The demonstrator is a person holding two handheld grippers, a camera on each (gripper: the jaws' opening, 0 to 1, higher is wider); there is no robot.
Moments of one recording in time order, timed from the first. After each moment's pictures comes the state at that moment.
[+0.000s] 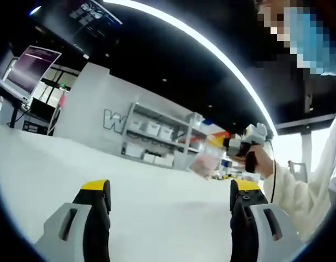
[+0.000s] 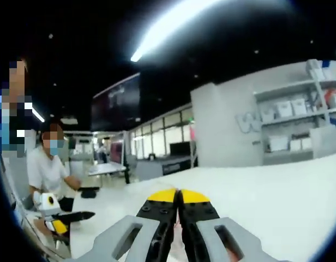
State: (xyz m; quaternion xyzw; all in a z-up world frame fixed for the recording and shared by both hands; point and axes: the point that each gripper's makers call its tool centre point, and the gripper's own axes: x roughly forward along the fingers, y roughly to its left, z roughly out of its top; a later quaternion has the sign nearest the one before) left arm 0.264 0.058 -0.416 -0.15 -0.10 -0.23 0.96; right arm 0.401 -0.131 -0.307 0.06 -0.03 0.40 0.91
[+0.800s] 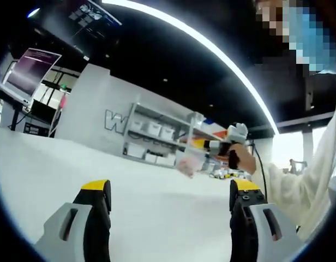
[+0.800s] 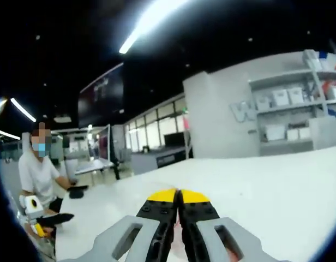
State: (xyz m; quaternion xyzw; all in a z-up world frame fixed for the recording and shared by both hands) left arm 0.266 0.063 -0.415 -0.15 -0.10 -0.23 0.96; right arm 0.475 -0.118 -0.319 0.06 0.02 0.39 0.92
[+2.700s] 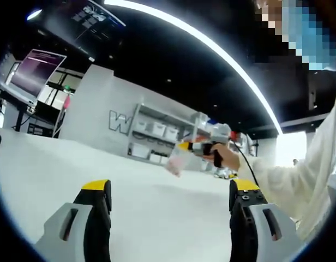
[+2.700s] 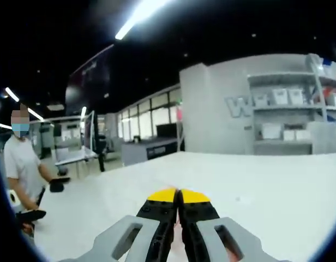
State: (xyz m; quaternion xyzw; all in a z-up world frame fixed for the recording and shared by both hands) left arm 0.266 0.082 -0.418 -0.15 -0.10 -0.21 0.96; right arm 0.548 -0.082 -0.336 0.02 0.04 0.36 0.93
